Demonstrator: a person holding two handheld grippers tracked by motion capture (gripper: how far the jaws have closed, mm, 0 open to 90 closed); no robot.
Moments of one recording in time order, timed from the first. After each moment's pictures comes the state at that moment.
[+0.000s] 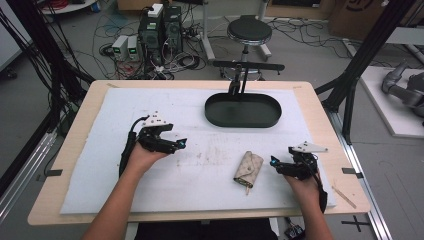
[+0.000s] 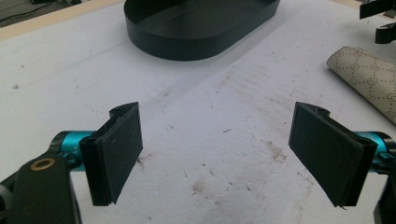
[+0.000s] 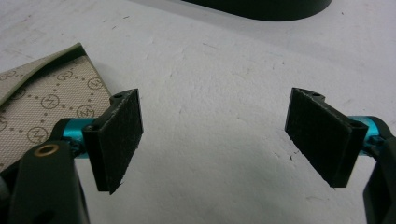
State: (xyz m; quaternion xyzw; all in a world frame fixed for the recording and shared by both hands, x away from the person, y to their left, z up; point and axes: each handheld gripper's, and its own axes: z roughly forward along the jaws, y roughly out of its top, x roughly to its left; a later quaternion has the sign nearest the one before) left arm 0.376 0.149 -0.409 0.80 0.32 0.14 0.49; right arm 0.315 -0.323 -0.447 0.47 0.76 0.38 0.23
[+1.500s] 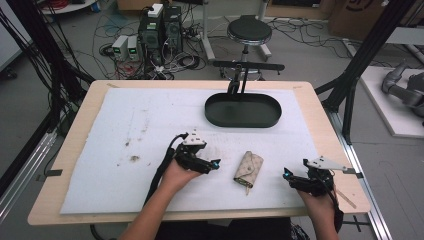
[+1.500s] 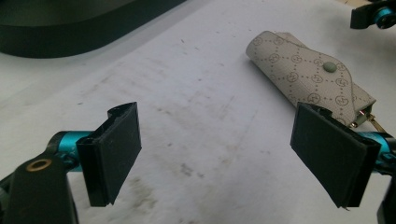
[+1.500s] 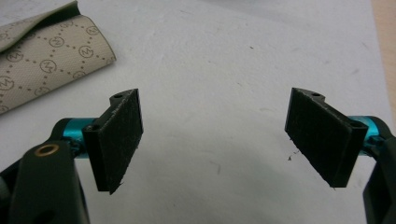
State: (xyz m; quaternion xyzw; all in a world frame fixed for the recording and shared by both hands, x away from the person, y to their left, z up) left arm 0.340 0.040 -0.434 0.83 0.28 0.09 0.47; right arm 0.265 -0.350 -0.444 0.49 0.75 0.36 0.26
